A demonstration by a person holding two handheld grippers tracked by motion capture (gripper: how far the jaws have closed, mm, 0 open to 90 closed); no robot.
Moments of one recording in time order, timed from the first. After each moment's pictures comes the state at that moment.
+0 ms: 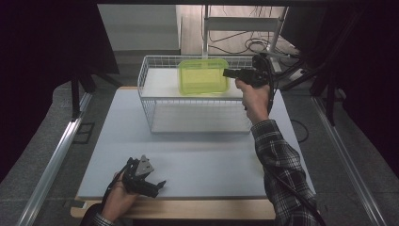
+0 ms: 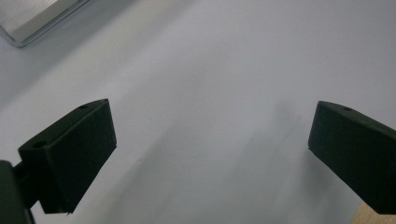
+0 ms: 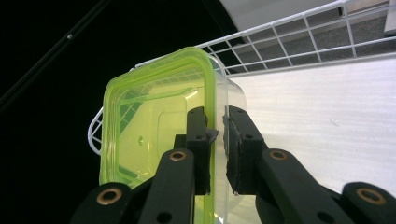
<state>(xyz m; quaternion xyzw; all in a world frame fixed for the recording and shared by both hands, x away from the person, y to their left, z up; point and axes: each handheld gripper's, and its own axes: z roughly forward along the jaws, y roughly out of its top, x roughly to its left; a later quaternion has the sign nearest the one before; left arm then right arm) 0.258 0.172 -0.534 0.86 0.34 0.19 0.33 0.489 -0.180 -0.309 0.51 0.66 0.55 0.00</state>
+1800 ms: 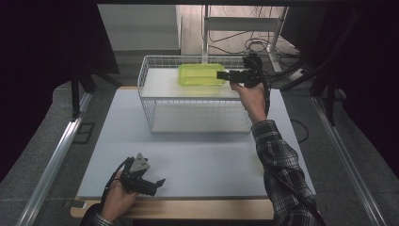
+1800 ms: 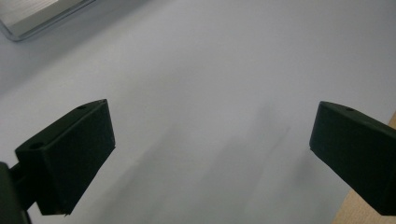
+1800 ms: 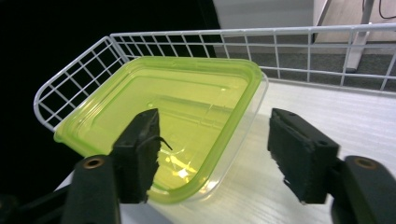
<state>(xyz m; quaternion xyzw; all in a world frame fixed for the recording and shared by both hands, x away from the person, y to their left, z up) 0.260 0.181 -0.531 0.84 0.37 0.16 0.37 0.495 -0.165 -0.313 0.45 0.73 0.51 0.10</state>
